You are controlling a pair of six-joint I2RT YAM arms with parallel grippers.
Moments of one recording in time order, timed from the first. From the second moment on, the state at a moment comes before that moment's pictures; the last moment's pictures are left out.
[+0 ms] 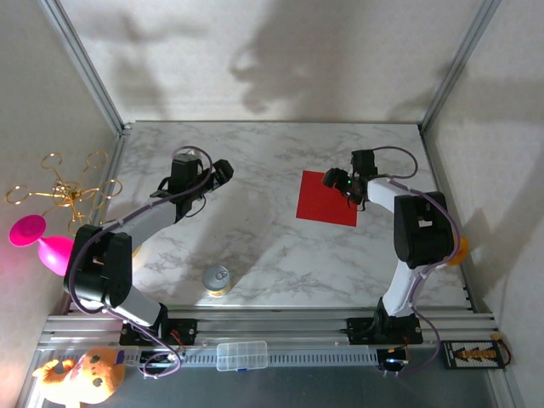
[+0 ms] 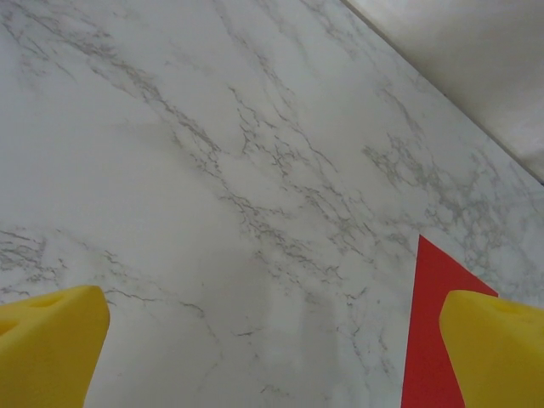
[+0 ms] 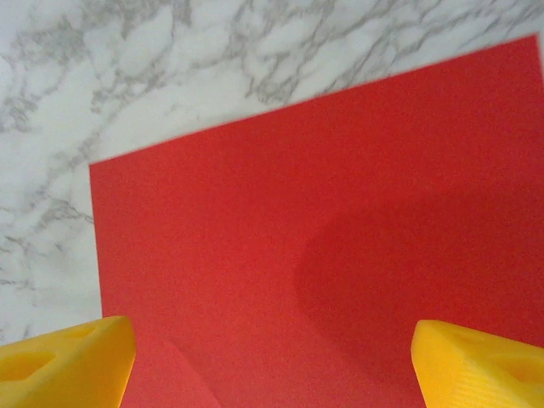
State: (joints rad) left arm -0.23 1.55 0.91 0.04 0.10 -0.75; right arm 0.18 1.86 1.12 -0.21 -0.18 0.59
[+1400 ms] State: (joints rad) left arm -0.52 1.69 1.18 -0.41 -0.12 -0.84; right arm 0.38 1.50 0.97 -0.24 0.01 0.72
